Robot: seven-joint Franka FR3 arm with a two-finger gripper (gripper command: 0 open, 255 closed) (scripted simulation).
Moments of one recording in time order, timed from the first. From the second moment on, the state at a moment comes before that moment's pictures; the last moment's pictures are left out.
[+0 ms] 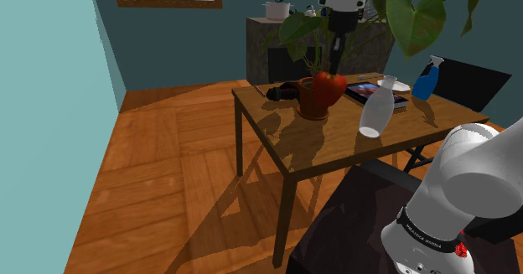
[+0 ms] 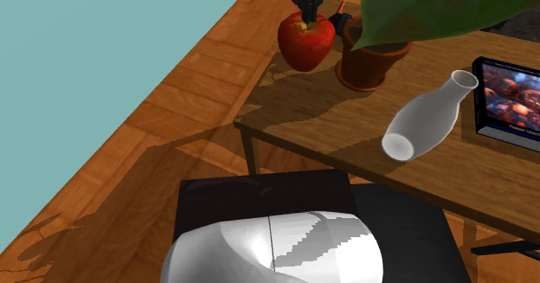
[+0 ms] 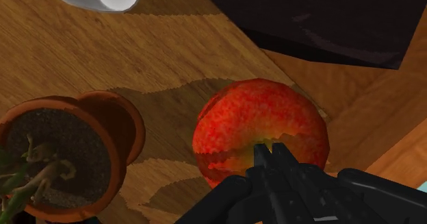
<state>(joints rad) 0.02 -0.56 -0.17 -2.22 -0.17 1.68 -0.40</state>
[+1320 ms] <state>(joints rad) -0.08 -0.16 -0.55 -1.84 -0.16 1.75 -0.90</state>
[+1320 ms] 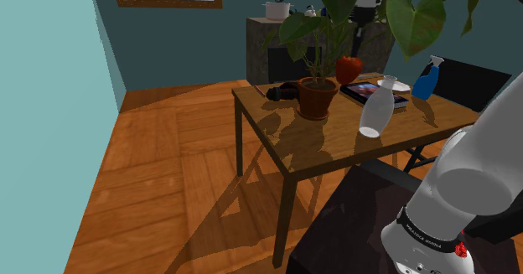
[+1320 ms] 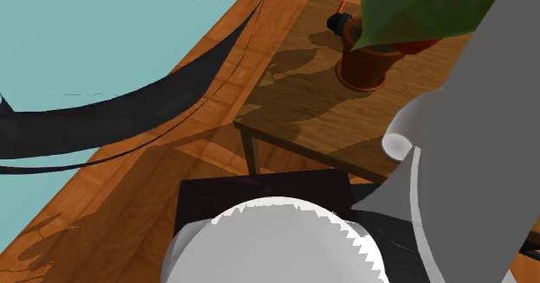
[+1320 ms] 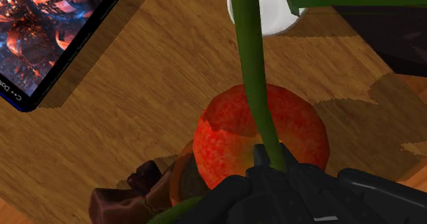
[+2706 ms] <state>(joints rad) -0.44 0.50 -0.68 -1.16 0.26 1.63 -1.35</state>
